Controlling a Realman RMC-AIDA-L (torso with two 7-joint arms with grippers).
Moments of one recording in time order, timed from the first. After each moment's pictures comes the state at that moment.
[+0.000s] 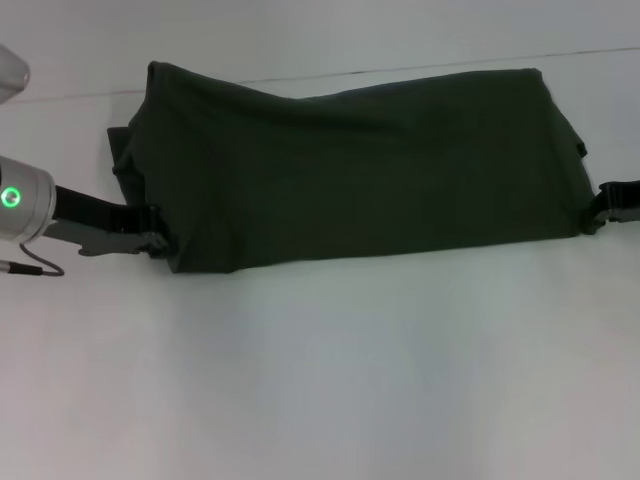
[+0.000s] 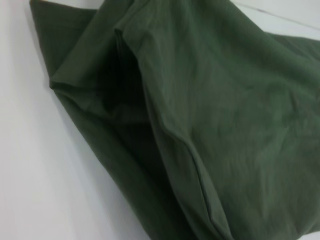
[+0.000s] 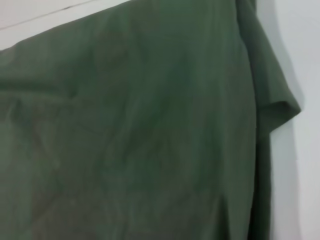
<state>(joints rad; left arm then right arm) -0.81 -2.06 0.86 0.74 2.53 1.32 -2.70 0.66 1.89 -0.59 -0.65 -2.66 -1.24 2.46</state>
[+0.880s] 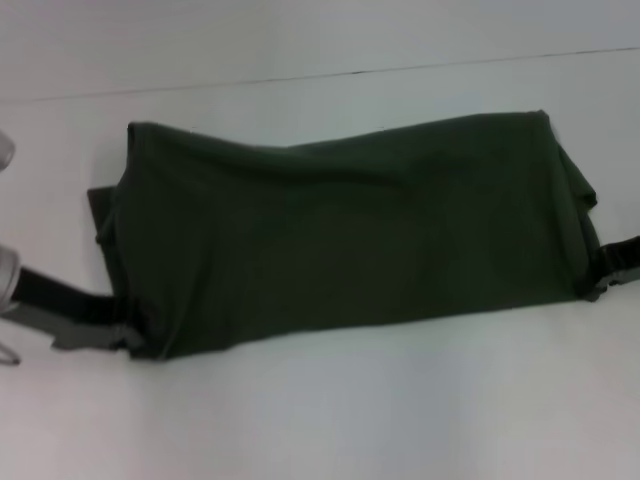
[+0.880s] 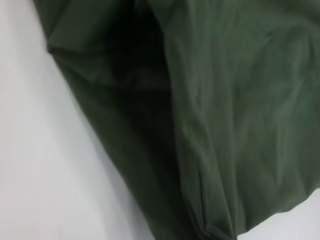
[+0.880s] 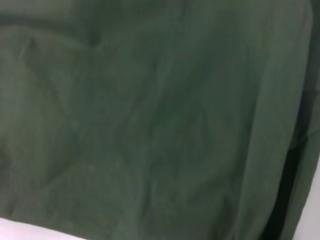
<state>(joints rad) -0.73 -2.04 0.86 0.76 2.55 1.59 -2.69 0.67 1.90 -0.68 -0.71 -2.74 -1.49 2.46</state>
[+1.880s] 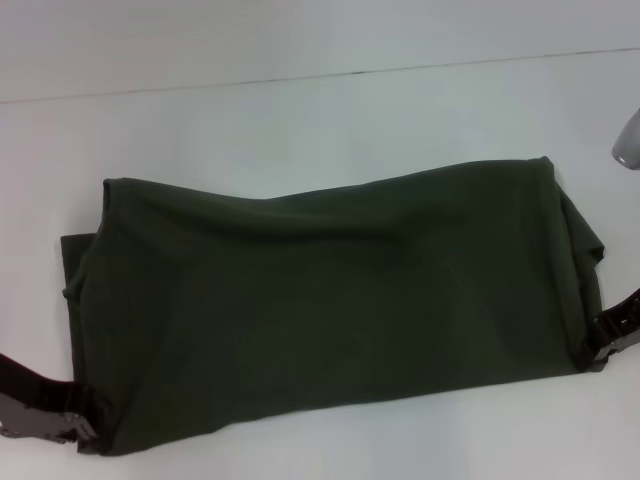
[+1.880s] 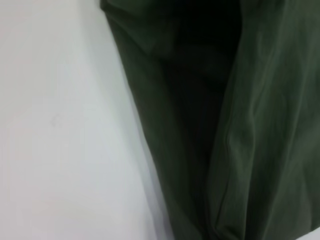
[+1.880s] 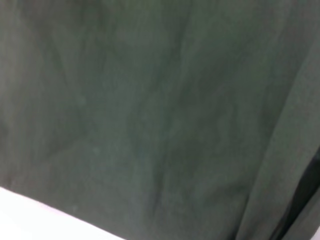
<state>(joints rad) -0.67 -2.04 0.86 0.79 2.70 1.71 -2.69 0.68 1.95 -0.80 -0.74 -2.81 -1.65 2.48</state>
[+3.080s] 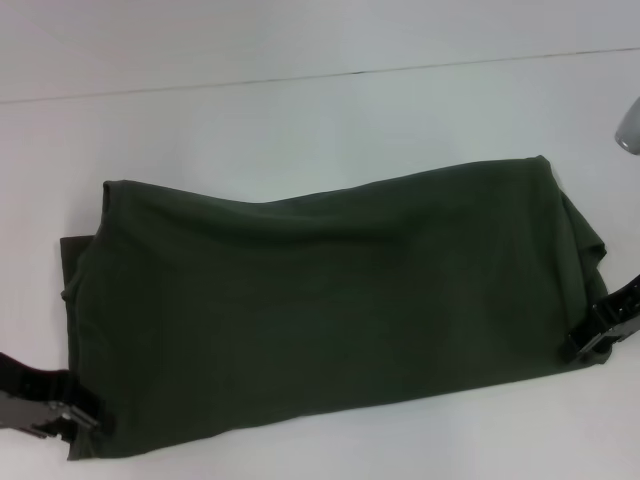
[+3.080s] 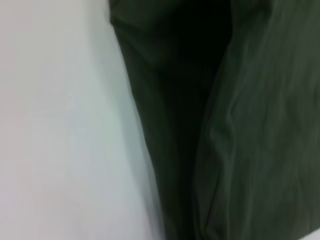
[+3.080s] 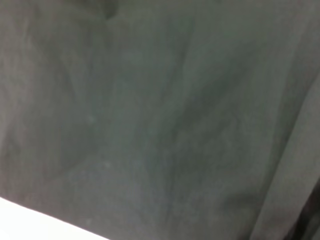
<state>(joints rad) -0.68 -2.04 0.80 0.82 2.74 1.76 -2.69 0.70 1.94 -0.77 -0.74 -2.81 -1.66 2.48</state>
